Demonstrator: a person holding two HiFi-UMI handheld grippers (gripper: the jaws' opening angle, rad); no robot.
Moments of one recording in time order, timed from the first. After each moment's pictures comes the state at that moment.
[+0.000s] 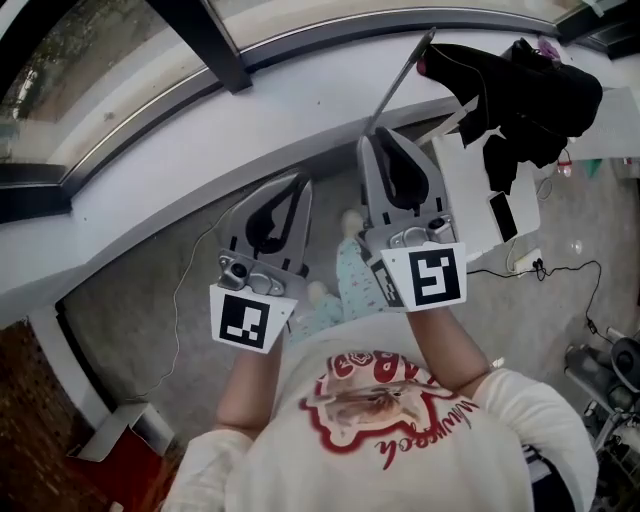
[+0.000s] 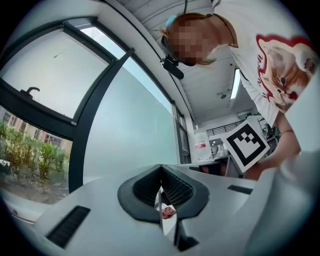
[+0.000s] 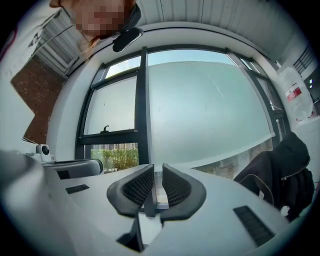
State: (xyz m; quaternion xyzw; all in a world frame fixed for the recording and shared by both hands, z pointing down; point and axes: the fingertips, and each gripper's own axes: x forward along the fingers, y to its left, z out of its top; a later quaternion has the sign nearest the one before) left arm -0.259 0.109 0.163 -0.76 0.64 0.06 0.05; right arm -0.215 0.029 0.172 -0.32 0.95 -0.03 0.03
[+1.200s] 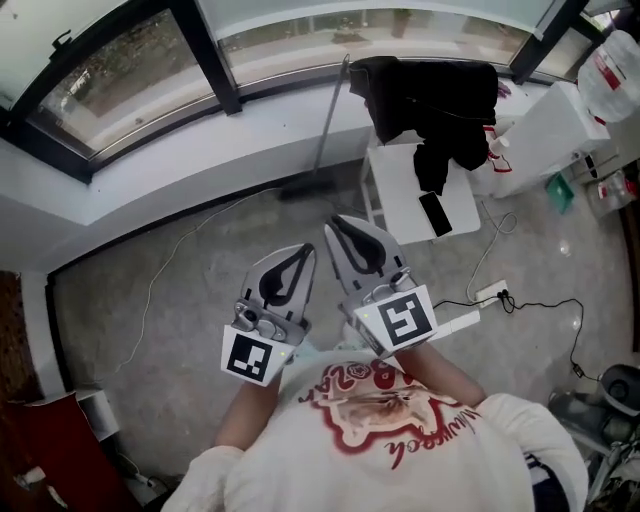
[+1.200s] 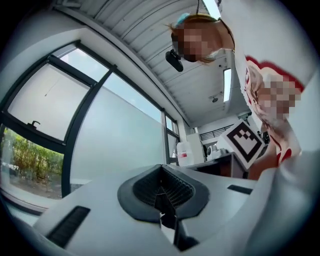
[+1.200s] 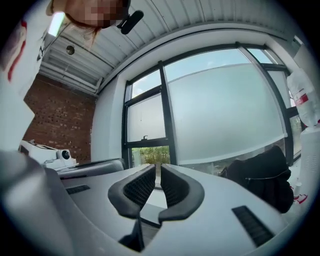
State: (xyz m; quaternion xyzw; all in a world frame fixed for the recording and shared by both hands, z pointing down) left arm 0.090 0.308 0.083 -0.75 0.65 0.07 0.08; right arm 0.088 0.259 0.086 -0.16 0.99 -0.04 0.04
